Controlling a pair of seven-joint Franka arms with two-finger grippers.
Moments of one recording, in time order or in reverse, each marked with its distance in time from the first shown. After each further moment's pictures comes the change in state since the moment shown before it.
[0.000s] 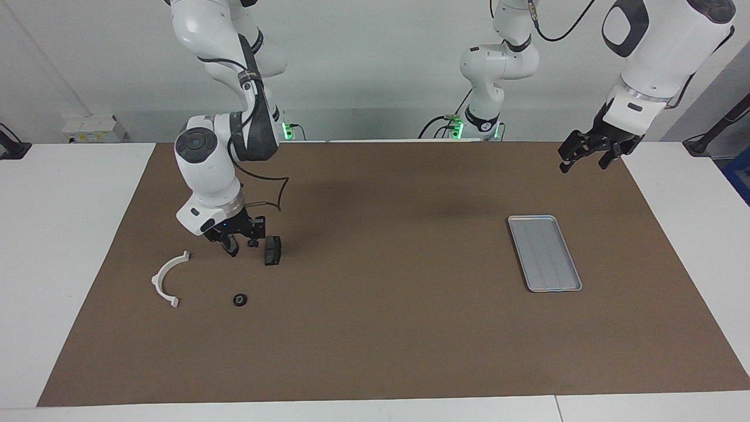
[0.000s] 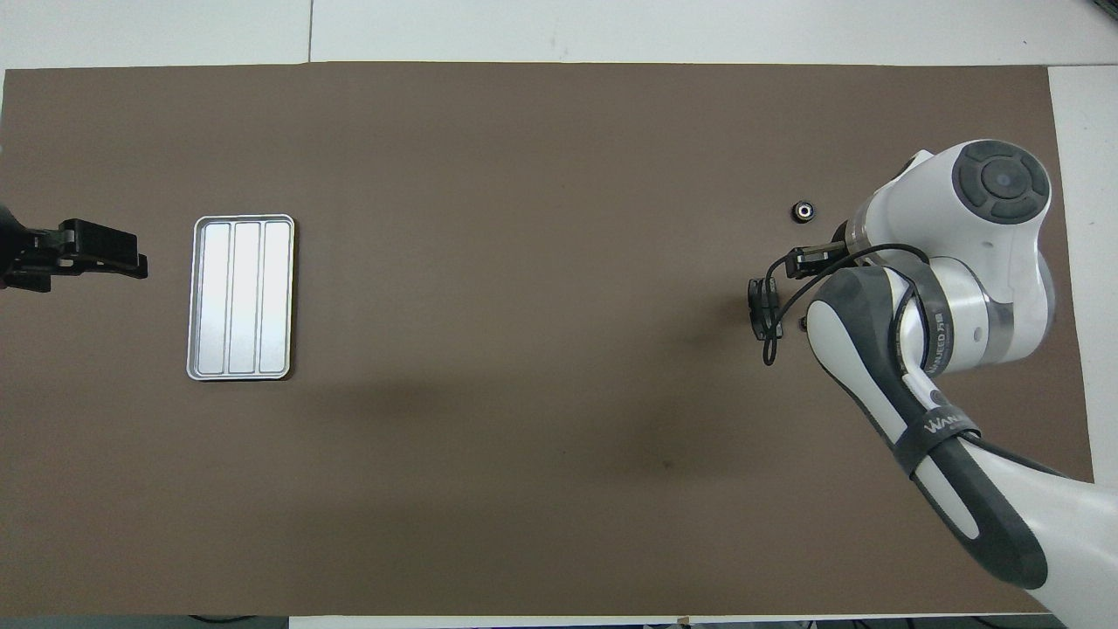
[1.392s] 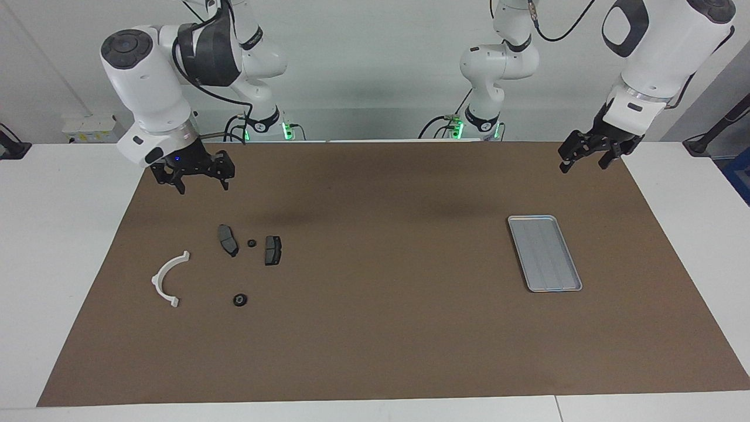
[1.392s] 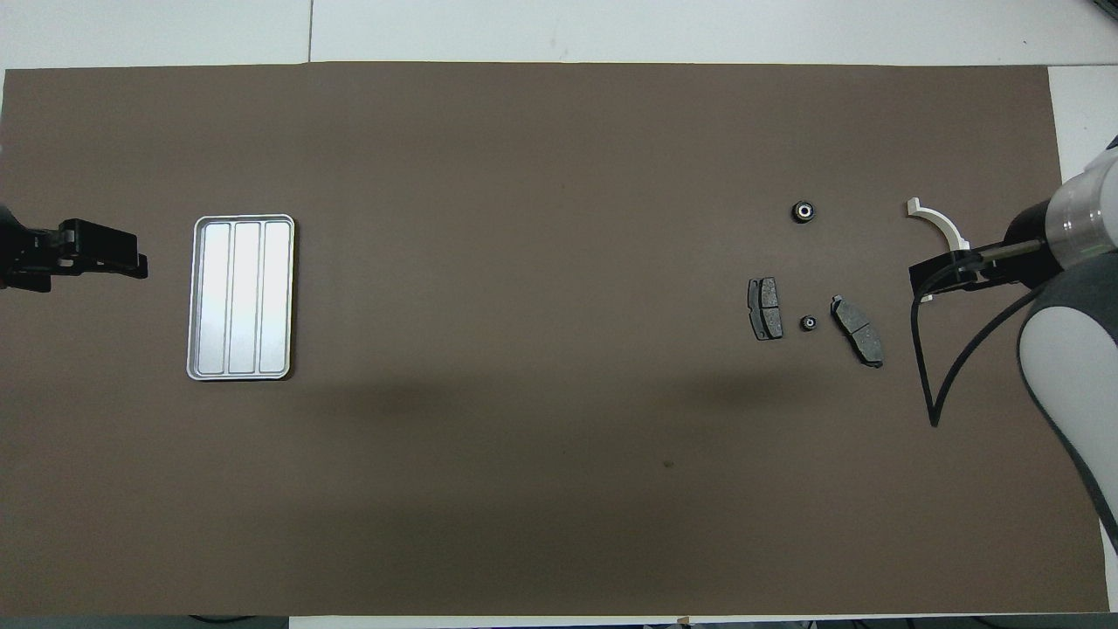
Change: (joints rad) left arm 0.000 0.000 0.000 0.000 0.000 0.000 0.000; right arm -0.058 -0.236 -0.002 0.107 0.000 -0.386 -0.132
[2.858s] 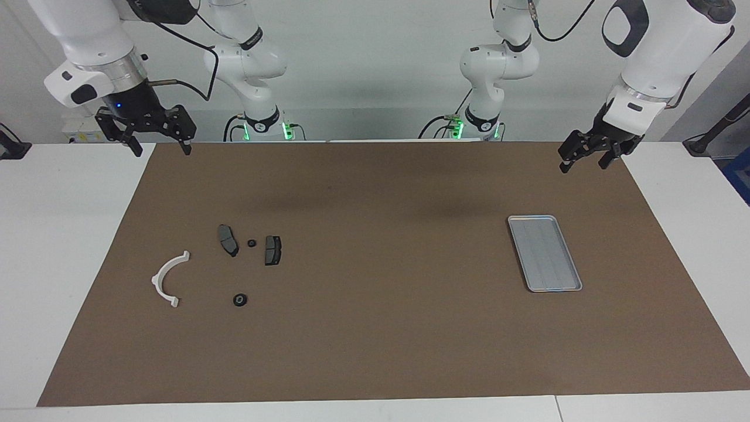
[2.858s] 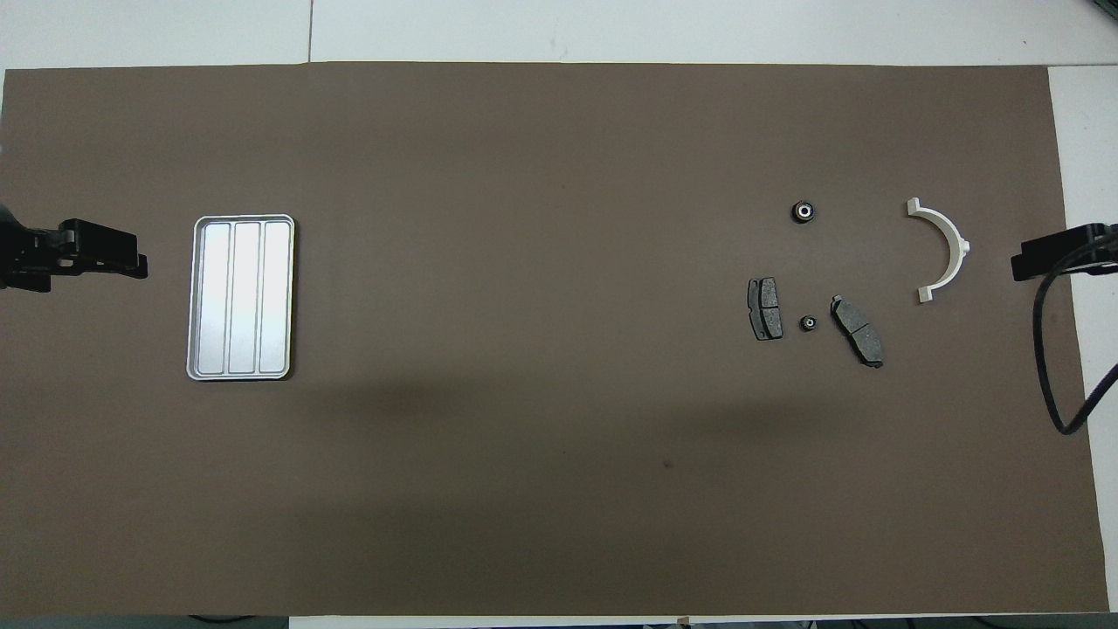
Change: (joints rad) left arm 0.000 0.000 0.000 0.000 0.000 0.000 0.000; right arm -0.076 -0.017 -0.014 0.296 0.023 -0.265 -0.014
